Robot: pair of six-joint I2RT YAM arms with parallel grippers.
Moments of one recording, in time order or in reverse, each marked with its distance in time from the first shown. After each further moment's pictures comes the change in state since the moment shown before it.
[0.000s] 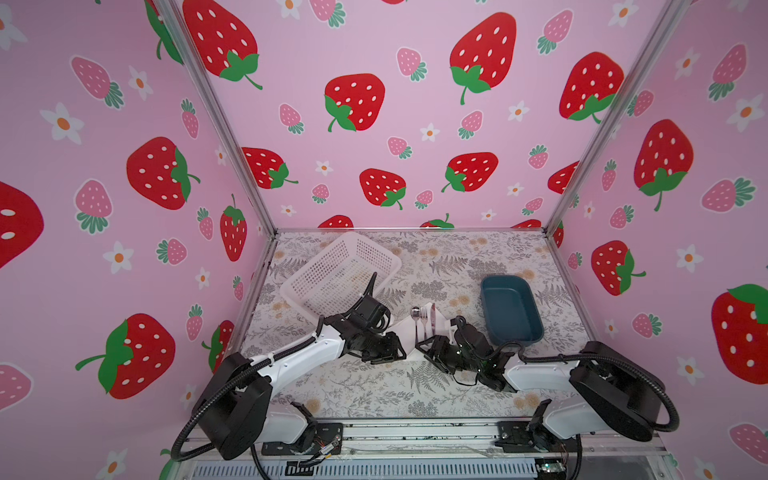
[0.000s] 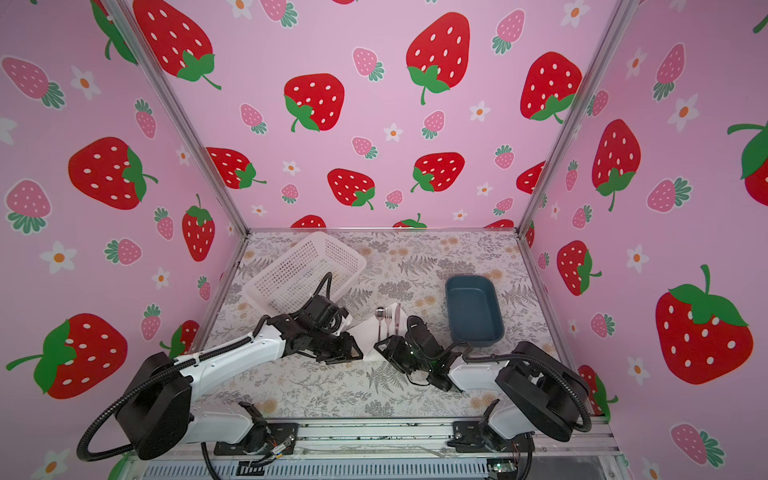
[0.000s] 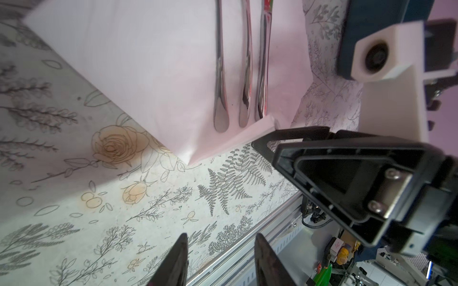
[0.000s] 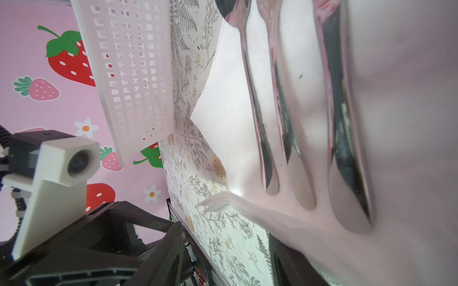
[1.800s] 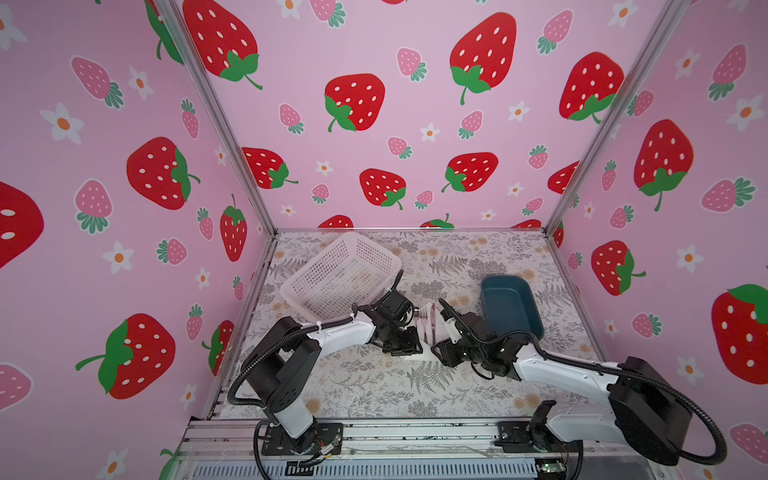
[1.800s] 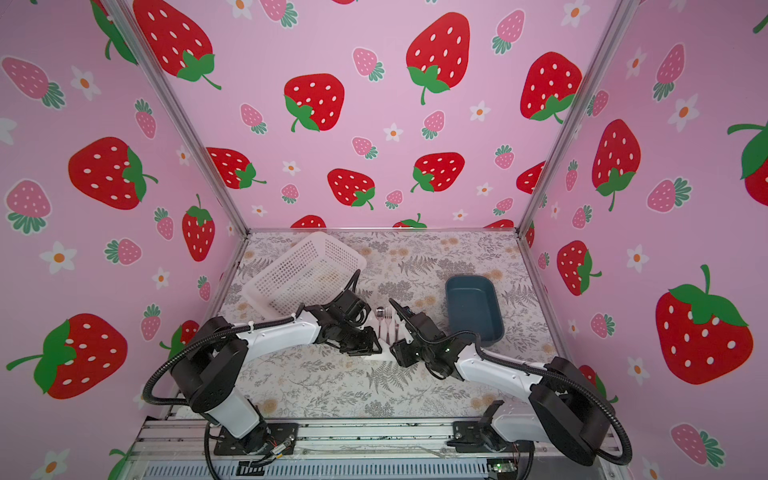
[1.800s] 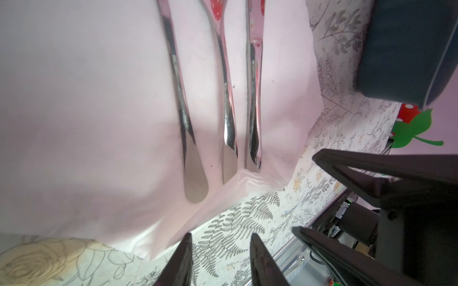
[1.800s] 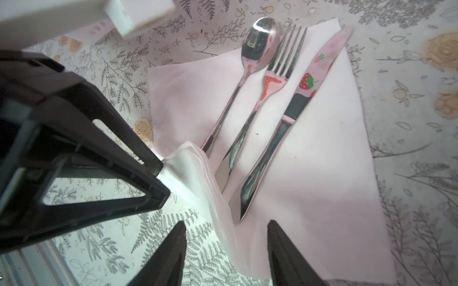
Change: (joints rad) left arm -0.064 0.288 0.174 0.097 -0.045 -0.016; right arm -0.051 -0.136 0.178 -0.599 0.122 -1.022
